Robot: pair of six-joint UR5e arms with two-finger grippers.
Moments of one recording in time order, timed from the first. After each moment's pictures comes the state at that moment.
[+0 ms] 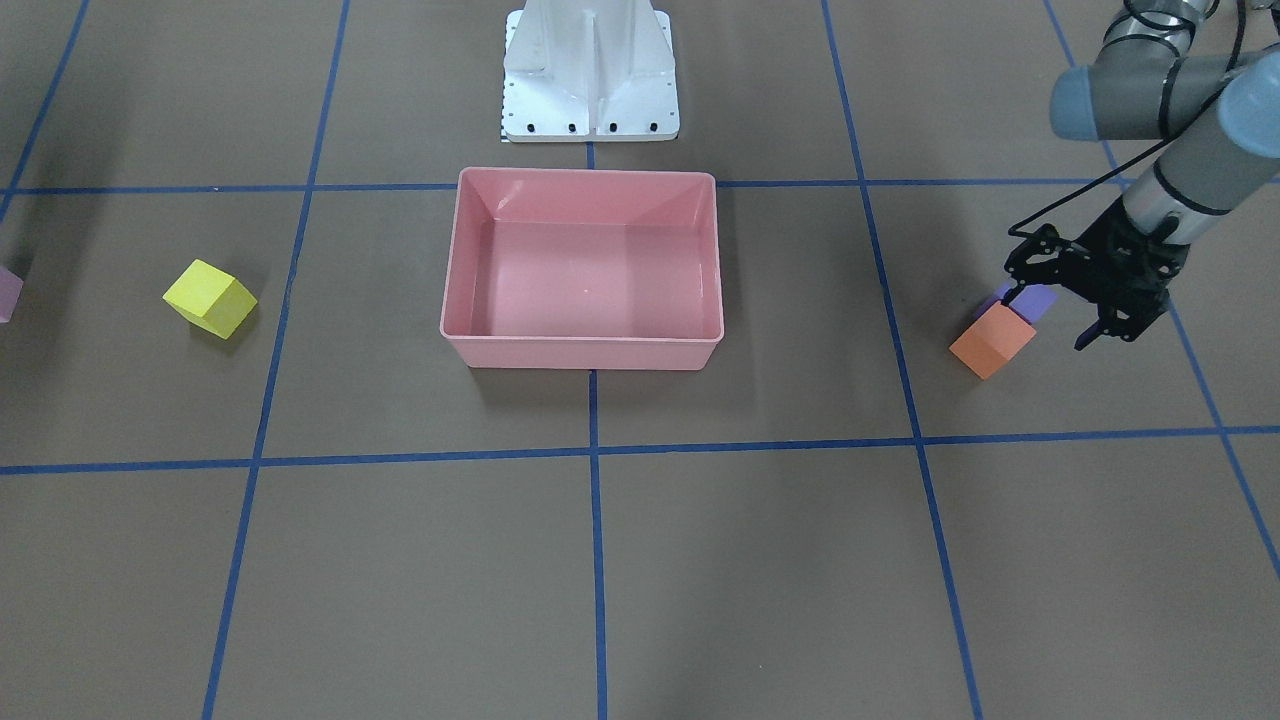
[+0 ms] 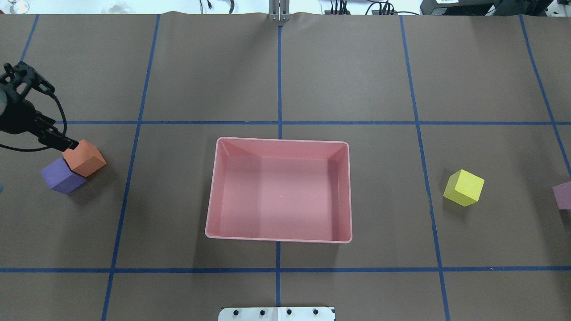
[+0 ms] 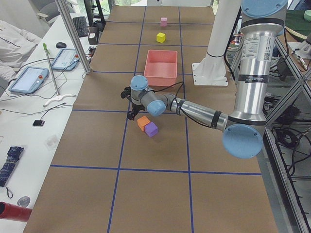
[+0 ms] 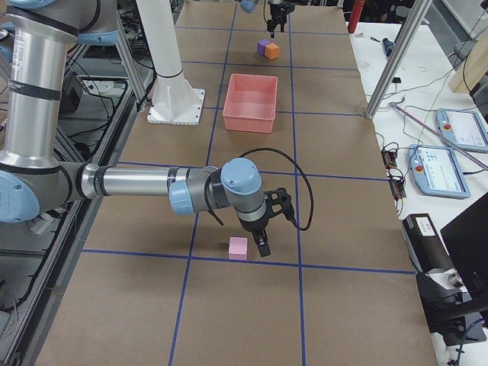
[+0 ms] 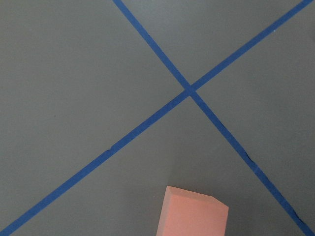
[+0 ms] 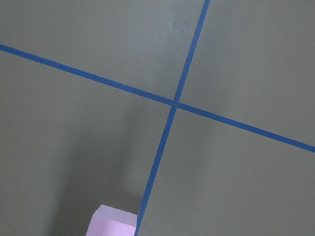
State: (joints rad) left arm -0.99 -1.63 -1.74 -2.08 -2.18 -0.19; right arm 1.60 -1.79 1.83 -1.36 2.31 -0.15
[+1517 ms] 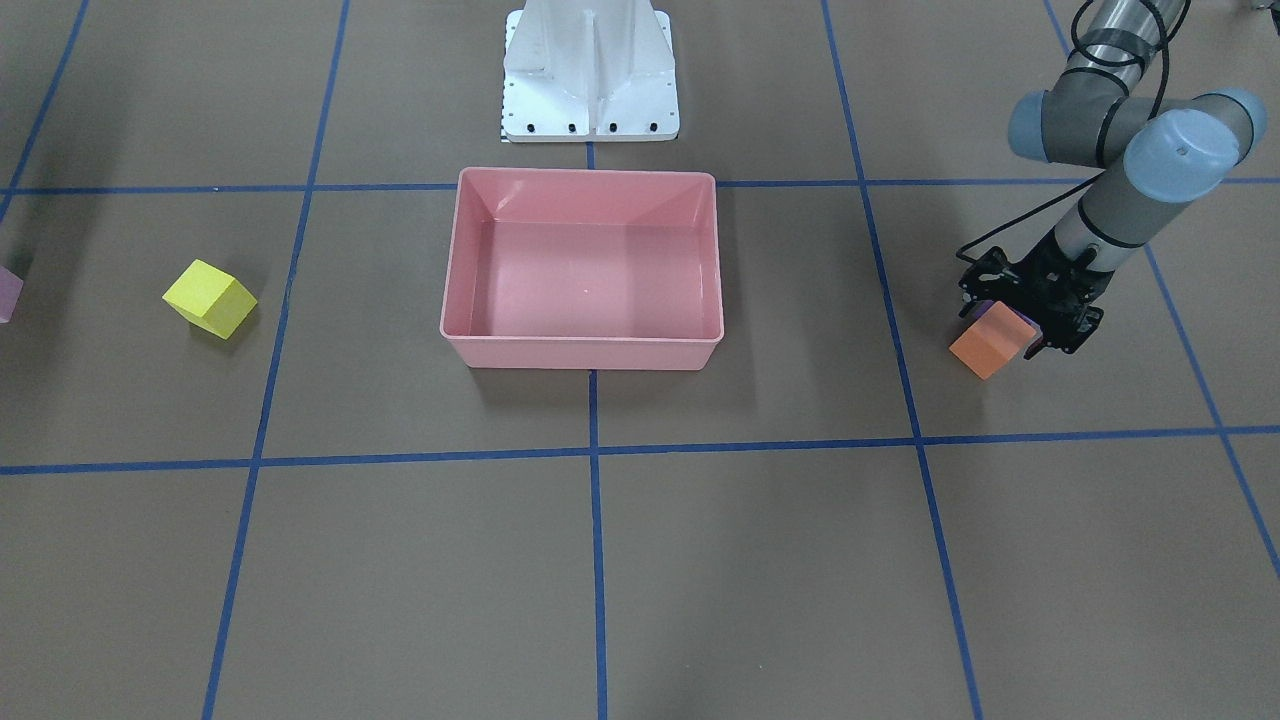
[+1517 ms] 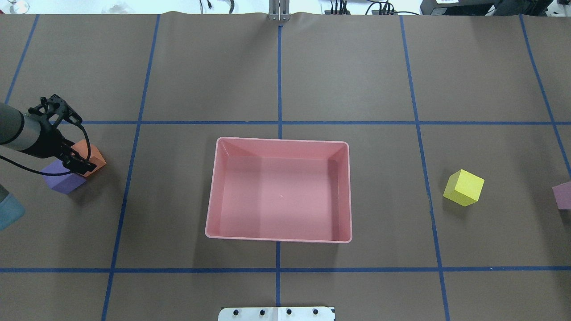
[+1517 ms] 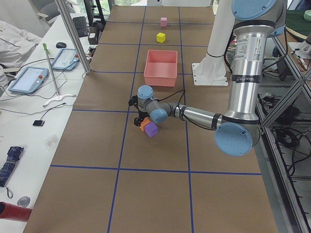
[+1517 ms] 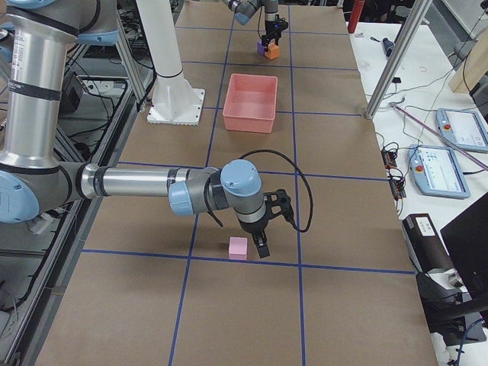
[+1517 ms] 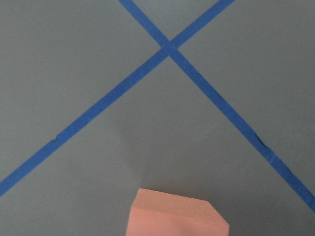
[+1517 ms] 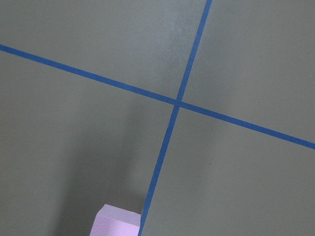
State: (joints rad) left arm -0.88 -1.63 -1.64 -2.17 -2.13 -0.22; right arm 1.60 -1.79 1.82 -1.36 2.31 -0.14
